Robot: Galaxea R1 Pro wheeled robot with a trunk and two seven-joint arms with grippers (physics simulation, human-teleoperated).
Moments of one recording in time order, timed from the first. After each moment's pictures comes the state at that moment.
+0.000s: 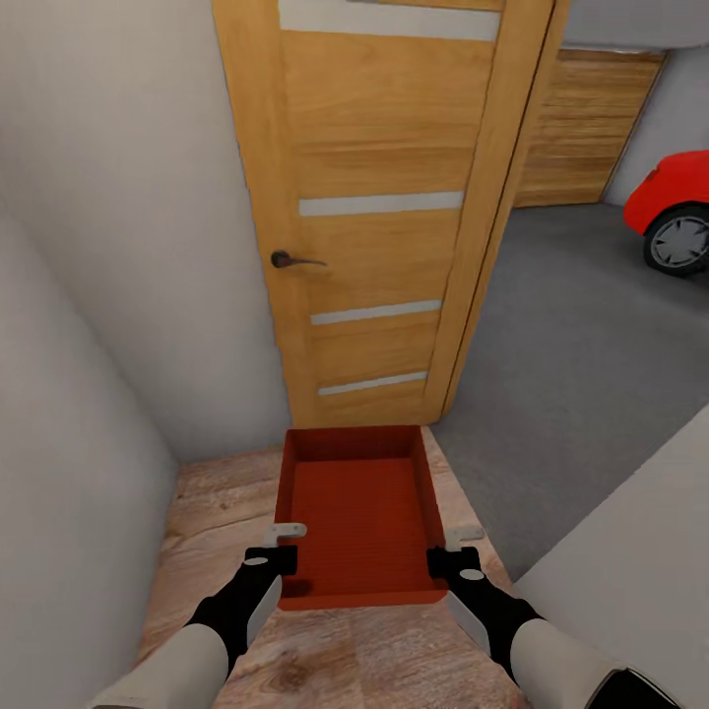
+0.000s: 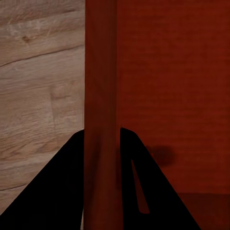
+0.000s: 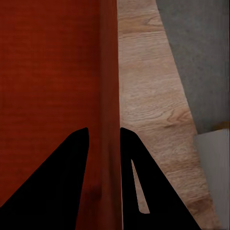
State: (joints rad) left arm -0.66 -0.15 -0.01 -0.40 0.00 0.18 0.22; right arm -0.71 0.02 0.62 -0.26 -0.52 -0.04 -0.25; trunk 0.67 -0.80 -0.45
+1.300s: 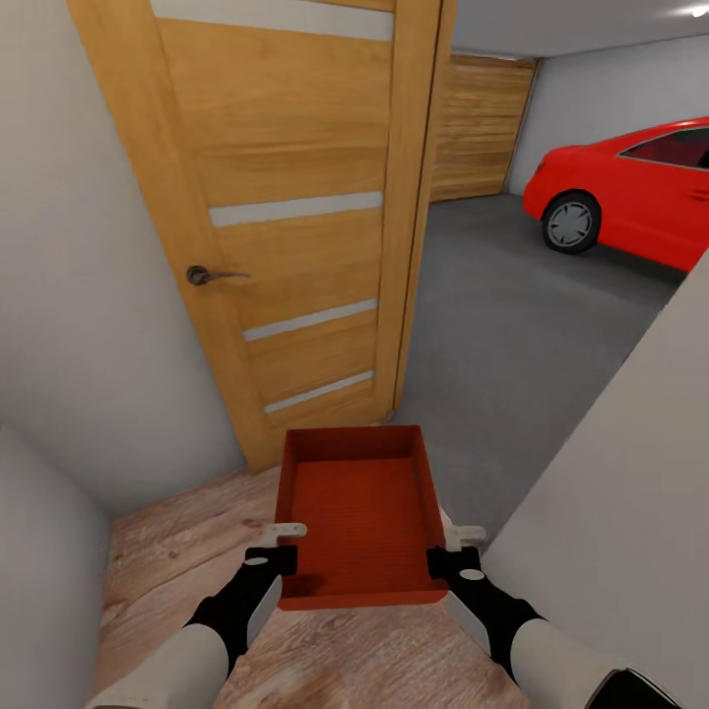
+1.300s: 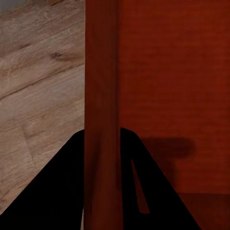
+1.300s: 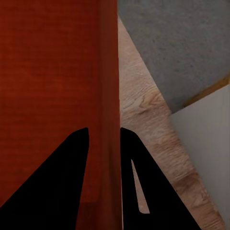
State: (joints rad) left arm -0.66 -0.16 -0.01 -0.40 -0.01 0.18 0.22; right arm -0.71 0.02 0.62 -0.26 -0.52 -0.04 -0.25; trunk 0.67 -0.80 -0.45
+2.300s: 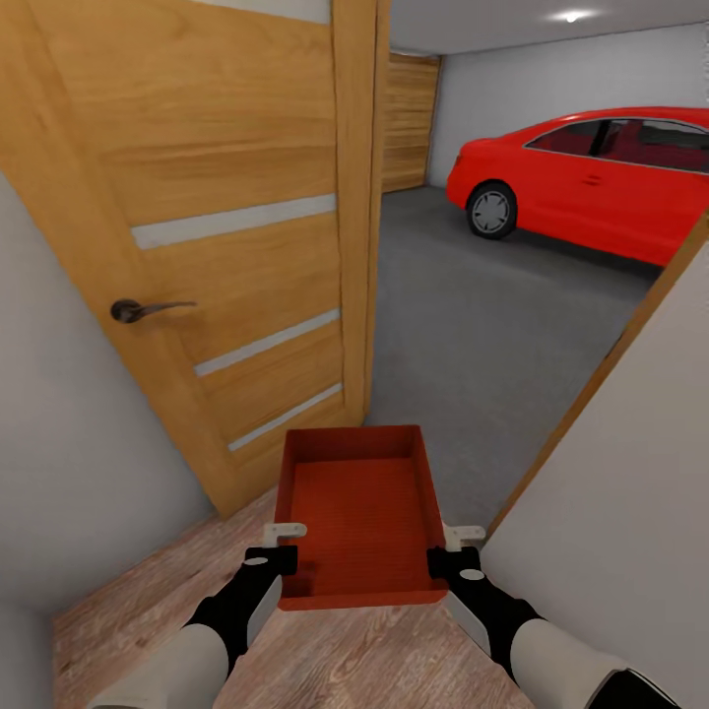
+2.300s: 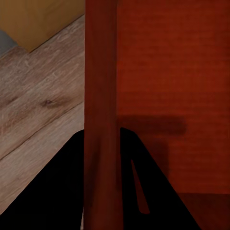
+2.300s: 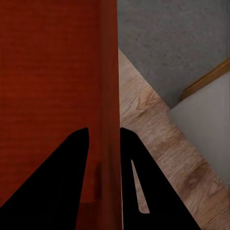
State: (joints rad) left arm -0.66 -0.15 -0.01 -0.40 0.00 0.18 0.22; right arm -0.71 0.02 0.62 -0.26 -0.52 -0.04 -0.25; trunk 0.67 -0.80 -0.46
